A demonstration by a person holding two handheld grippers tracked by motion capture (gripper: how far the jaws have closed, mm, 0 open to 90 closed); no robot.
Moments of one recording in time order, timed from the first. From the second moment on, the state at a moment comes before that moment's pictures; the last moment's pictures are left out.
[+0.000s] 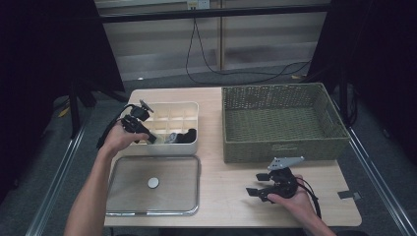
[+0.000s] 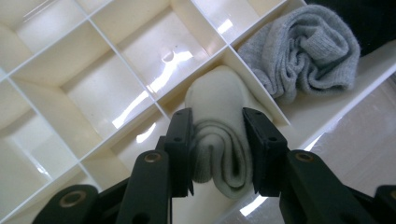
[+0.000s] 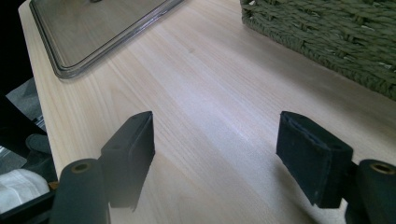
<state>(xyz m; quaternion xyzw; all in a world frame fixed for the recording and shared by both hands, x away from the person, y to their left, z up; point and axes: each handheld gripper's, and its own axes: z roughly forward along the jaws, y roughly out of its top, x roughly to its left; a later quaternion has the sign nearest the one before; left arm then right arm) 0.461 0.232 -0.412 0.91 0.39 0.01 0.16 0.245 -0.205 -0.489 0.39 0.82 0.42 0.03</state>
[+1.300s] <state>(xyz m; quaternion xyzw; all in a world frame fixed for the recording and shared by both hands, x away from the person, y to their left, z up) 0.467 0.218 -0.453 0.90 0.41 -0.02 0.13 0.244 -0.204 -0.489 0.39 0.82 0.43 0.02</state>
